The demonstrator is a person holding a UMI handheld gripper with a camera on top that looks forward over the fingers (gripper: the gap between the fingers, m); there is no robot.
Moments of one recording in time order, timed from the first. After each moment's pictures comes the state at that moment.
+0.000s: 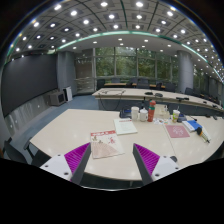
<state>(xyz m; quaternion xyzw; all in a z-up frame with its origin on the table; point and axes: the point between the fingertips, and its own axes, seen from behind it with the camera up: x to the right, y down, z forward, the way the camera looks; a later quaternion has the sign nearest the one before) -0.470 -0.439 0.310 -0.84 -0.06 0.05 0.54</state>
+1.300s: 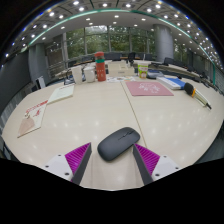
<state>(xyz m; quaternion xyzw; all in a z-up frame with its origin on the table) -0.135 -0.292 -0.007 -0.90 0.06 0.01 0.44</state>
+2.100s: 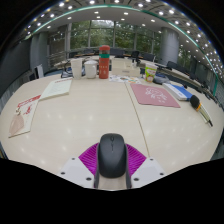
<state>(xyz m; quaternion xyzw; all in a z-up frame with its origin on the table) -0.137 -0.224 -0.014 -0.91 0.02 -0.04 0.41</state>
